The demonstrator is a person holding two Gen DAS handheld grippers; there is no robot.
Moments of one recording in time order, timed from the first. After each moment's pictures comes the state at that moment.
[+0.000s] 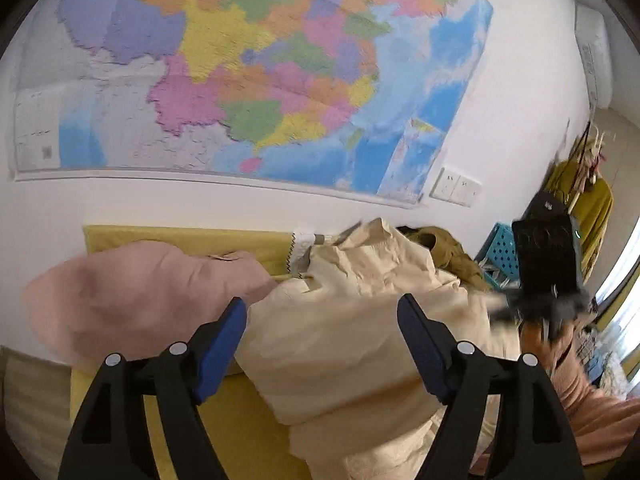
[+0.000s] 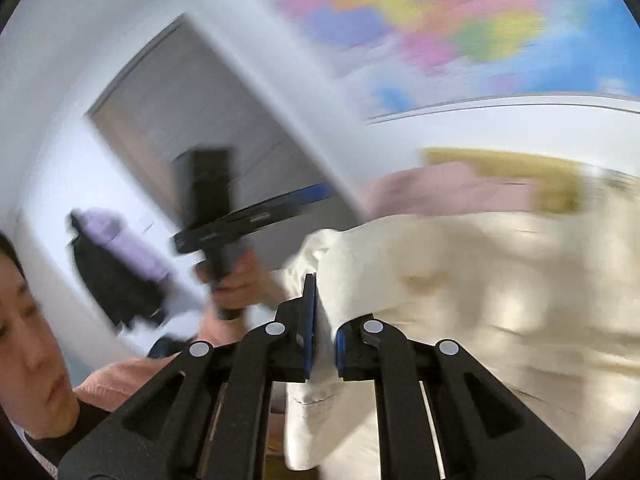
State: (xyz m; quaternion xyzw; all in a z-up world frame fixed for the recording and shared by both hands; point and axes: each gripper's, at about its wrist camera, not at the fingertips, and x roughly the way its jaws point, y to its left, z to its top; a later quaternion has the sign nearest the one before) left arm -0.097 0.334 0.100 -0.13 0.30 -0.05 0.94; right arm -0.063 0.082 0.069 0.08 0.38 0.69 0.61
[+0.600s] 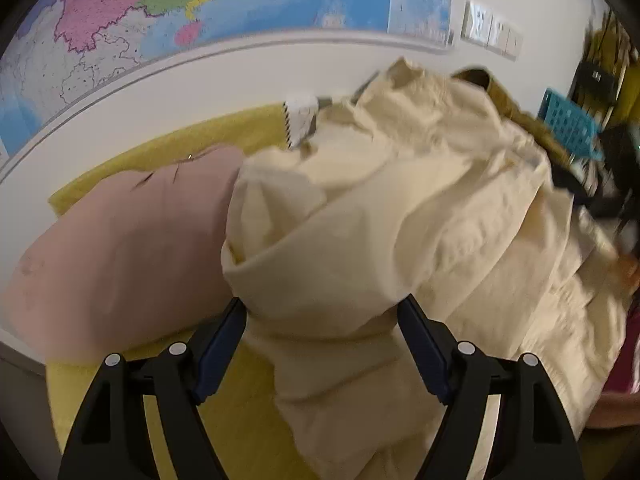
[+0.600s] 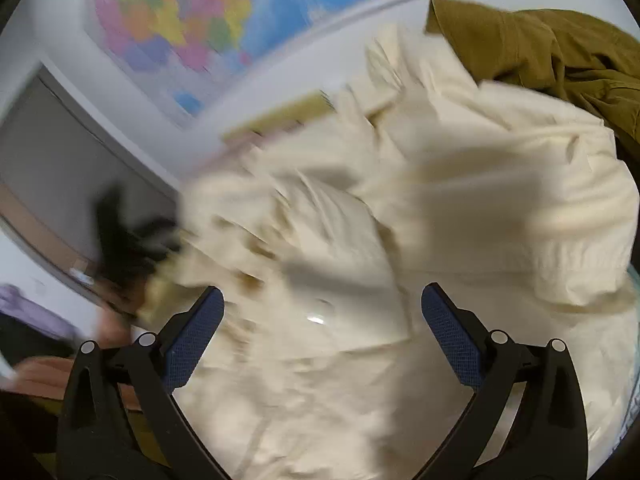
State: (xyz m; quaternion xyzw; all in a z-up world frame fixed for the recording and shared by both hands) left arm -0.021 0.263 -0.029 -0.01 0.44 -0.02 0.90; right arm 0.002 -0.037 -0.063 0.06 0.47 0.47 0.74
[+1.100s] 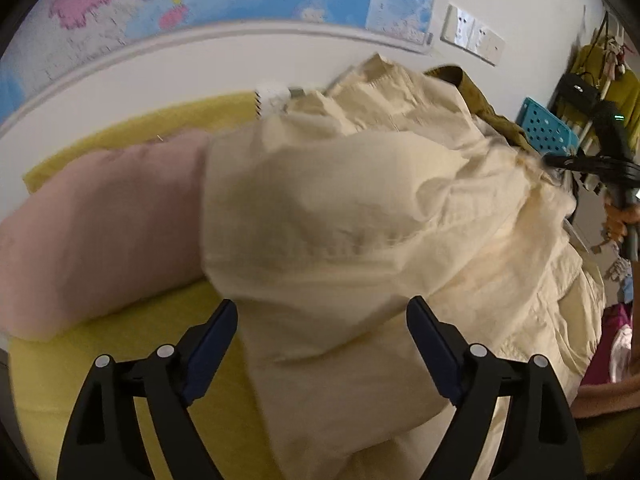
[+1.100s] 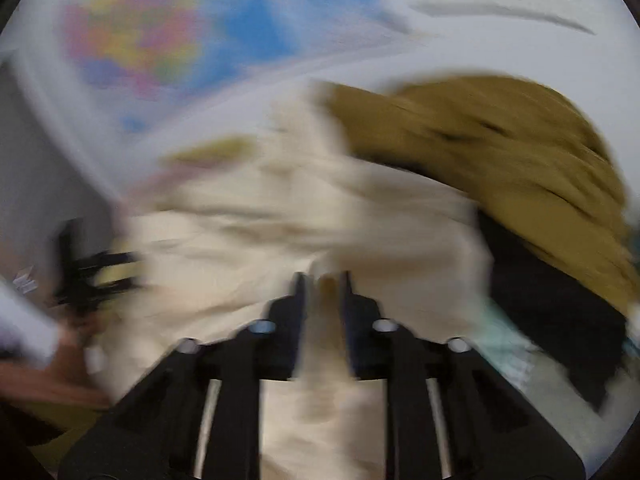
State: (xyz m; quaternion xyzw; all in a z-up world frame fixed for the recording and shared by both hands) left arm -0.033 0.246 -0.050 -0.05 0.45 -0.06 0.89; right arm 0.052 -0.119 -0.030 0.01 0.48 0.33 0.81
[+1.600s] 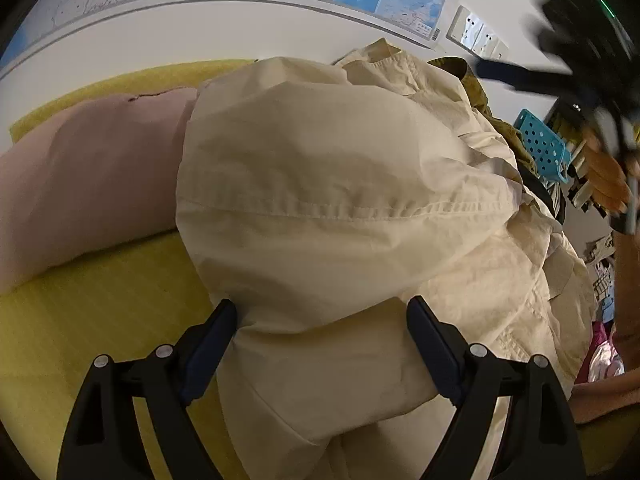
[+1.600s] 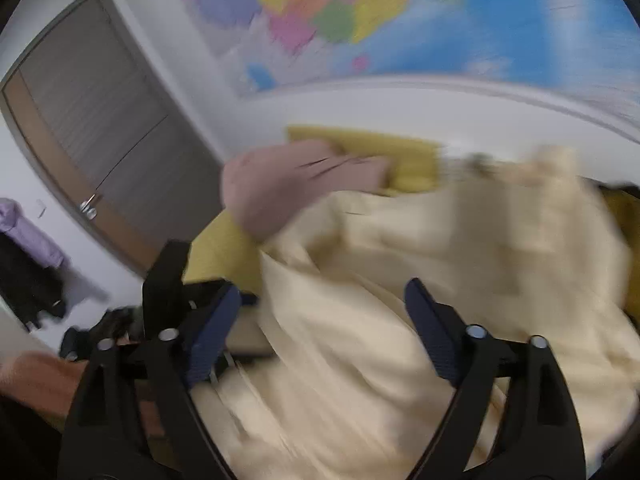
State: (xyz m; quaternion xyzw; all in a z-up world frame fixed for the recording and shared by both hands) left arm -0.043 0.249 -0.079 -0.10 0.45 -0.07 0.88; right arm 0.025 0.109 0.030 -0.04 0.42 0.58 0.70
